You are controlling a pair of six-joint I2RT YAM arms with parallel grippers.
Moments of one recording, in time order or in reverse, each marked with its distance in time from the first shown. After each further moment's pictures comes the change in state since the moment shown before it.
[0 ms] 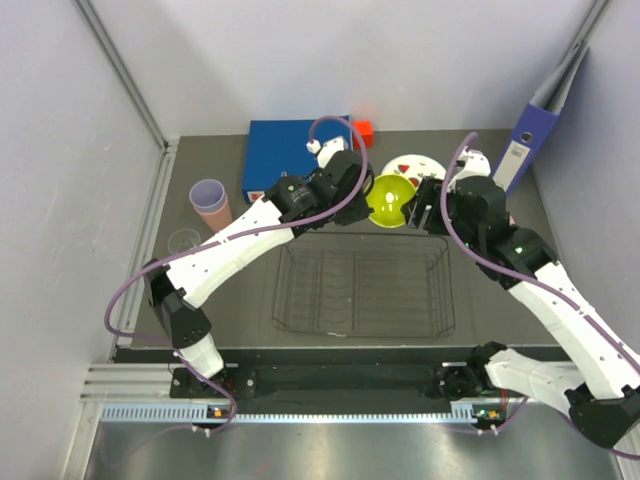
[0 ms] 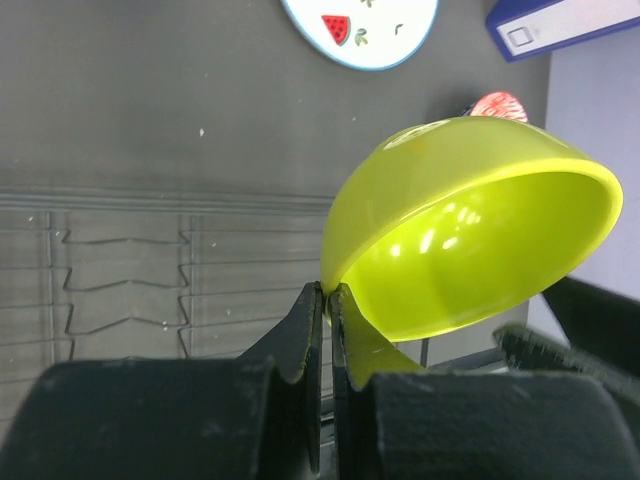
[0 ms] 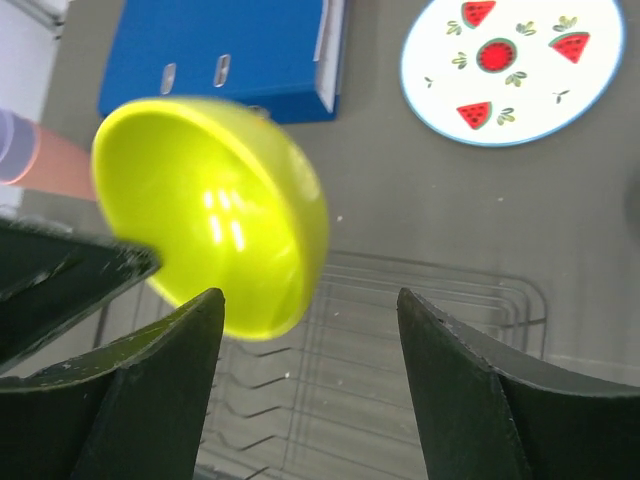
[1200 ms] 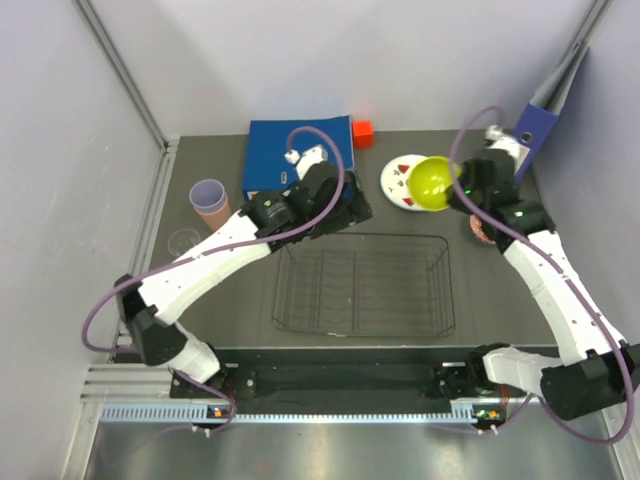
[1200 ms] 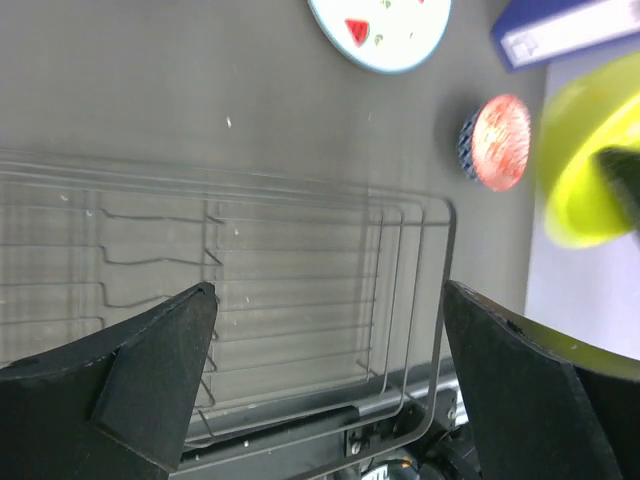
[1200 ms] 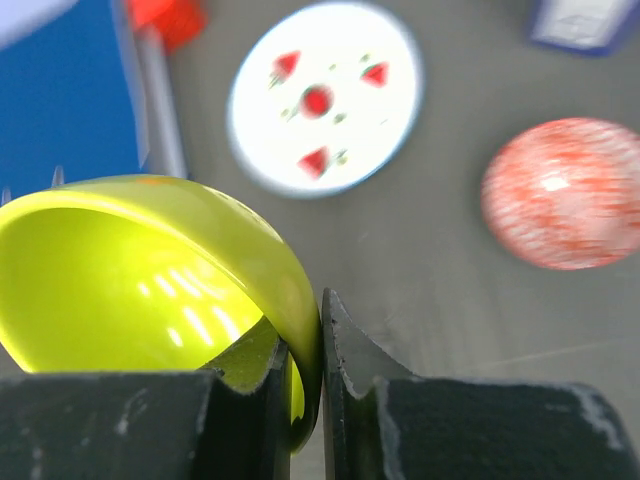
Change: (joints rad) left arm 0.013 -0.132 -0.176 0.049 0.006 -0.023; right arm -0.231 0.173 0.069 -0.022 0.054 -0.009
